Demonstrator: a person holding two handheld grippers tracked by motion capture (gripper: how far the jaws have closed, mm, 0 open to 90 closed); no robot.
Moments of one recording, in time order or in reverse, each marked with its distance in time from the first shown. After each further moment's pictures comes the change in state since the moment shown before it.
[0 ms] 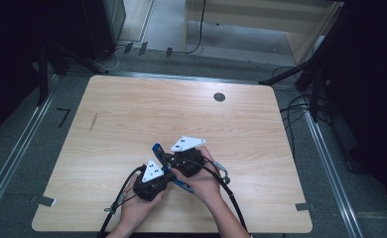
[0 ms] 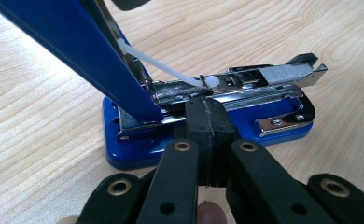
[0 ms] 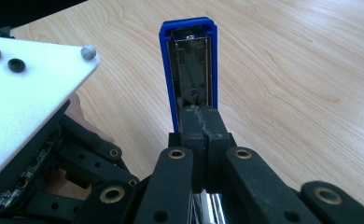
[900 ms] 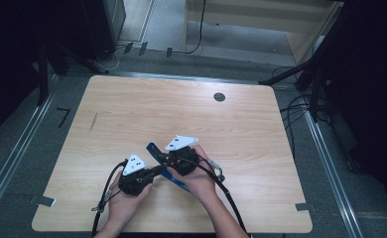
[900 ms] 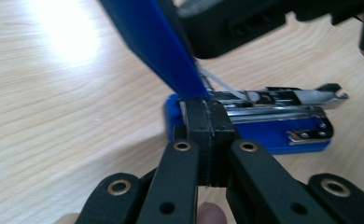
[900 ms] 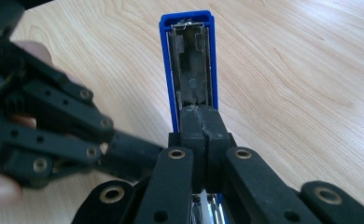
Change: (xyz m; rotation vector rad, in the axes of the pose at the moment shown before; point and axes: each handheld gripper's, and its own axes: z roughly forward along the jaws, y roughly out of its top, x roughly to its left) left arm 0.026 0.002 -0.026 -0.046 0.025 -0.099; right arm 0.001 0.004 0.016 0.029 0.004 -0.019
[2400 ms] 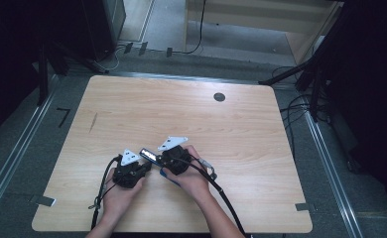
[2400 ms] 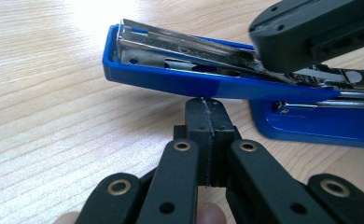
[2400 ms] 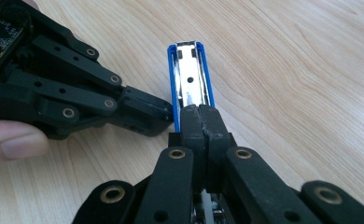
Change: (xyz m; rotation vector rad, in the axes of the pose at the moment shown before) left arm 0.035 -0.004 0.007 0.108 0.141 -0.064; right arm 0.001 -0.003 0.032 0.086 -0.001 -0.009
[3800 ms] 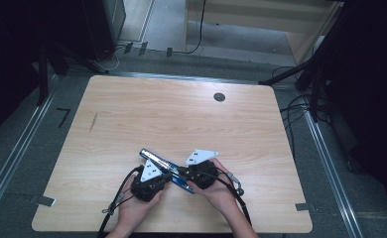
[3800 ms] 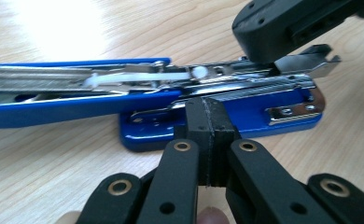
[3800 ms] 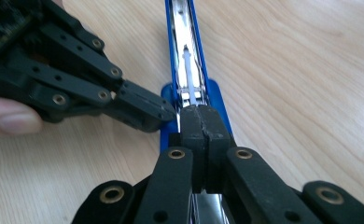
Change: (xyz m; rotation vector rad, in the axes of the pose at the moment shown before) left arm -0.058 -0.005 0.004 -0.028 -0.122 0.151; right arm -0.010 -0.052 -0.061 -0.028 0.013 0.004
